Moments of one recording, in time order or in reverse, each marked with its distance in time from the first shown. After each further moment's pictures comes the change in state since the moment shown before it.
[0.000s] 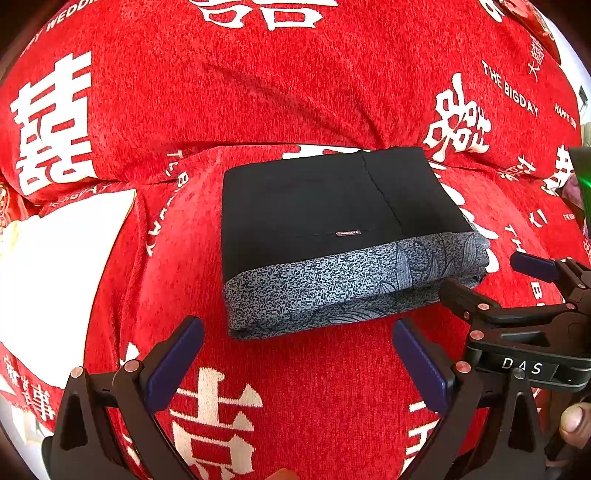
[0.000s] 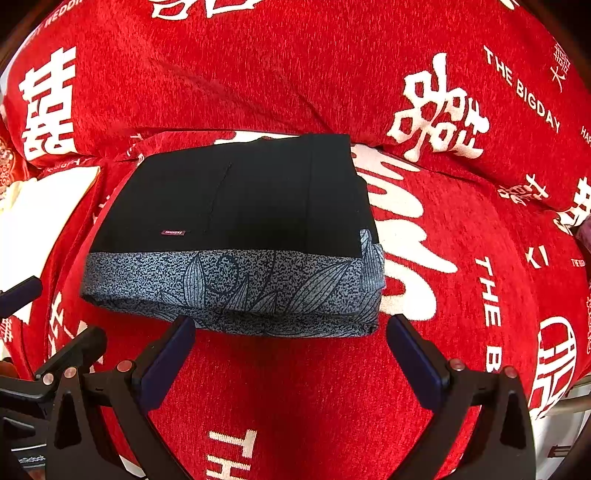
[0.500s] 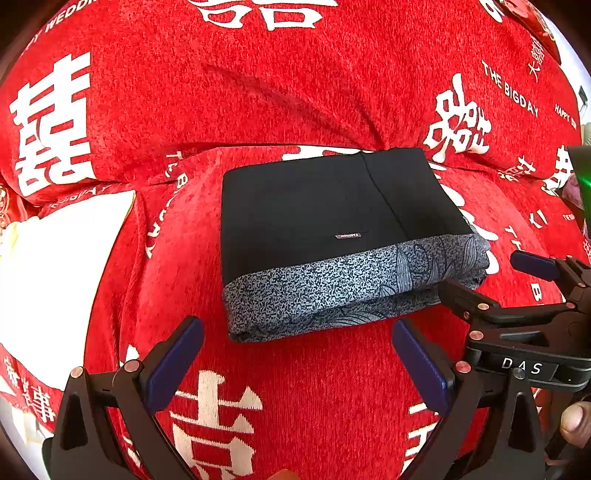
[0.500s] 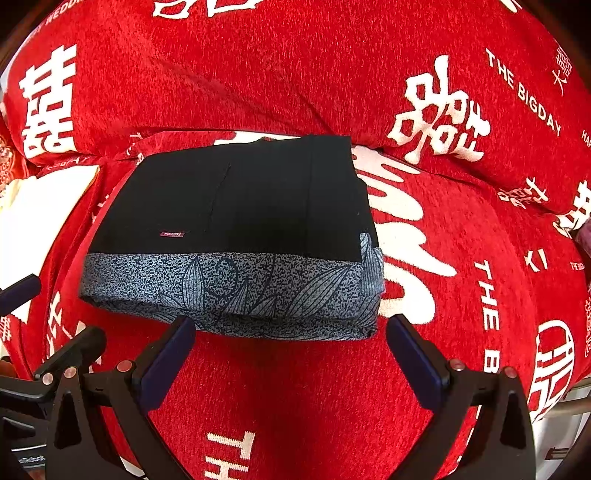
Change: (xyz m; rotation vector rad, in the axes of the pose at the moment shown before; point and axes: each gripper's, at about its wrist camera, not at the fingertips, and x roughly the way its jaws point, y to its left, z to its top) left arm 0.001 0.000 0.003 -0.001 -0.001 -0.002; right arm 0.001 0.000 0.002 -0.009 0.000 -0.004
